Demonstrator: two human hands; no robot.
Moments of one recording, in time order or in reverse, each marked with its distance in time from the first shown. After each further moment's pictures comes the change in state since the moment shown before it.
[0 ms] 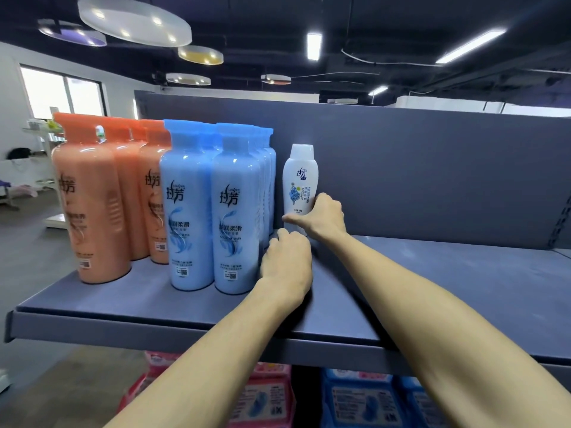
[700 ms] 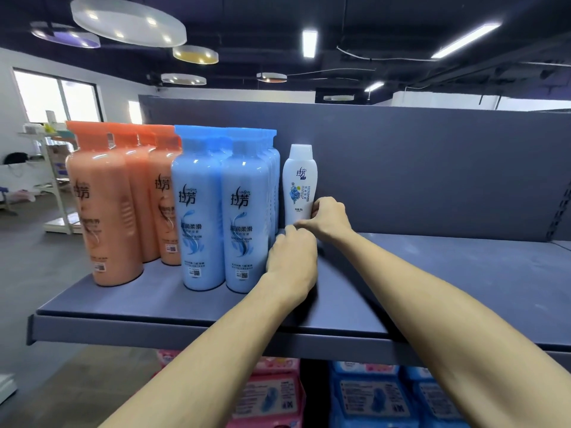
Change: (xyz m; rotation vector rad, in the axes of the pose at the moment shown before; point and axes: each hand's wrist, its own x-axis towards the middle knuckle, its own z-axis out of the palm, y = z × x) left_hand -0.002 -0.006 -0.010 -0.006 0.025 0.077; right_hand -0.003 0.002 -0.005 -0.055 -0.113 -0.010
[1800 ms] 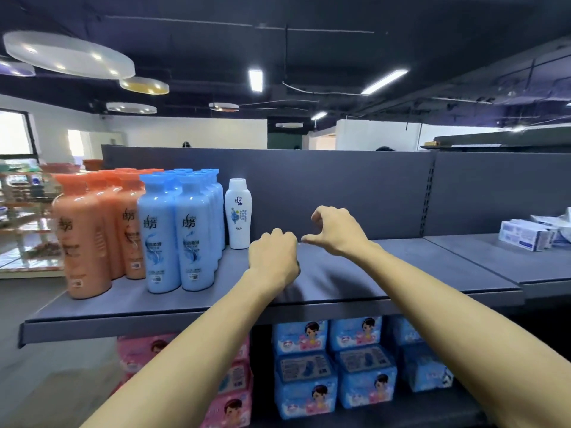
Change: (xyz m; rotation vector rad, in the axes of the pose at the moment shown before) left_hand -0.057 0.088 -0.054 0.076 0.135 0.180; right_hand -0.150 0.010 -0.173 -0.394 0.124 -0.093
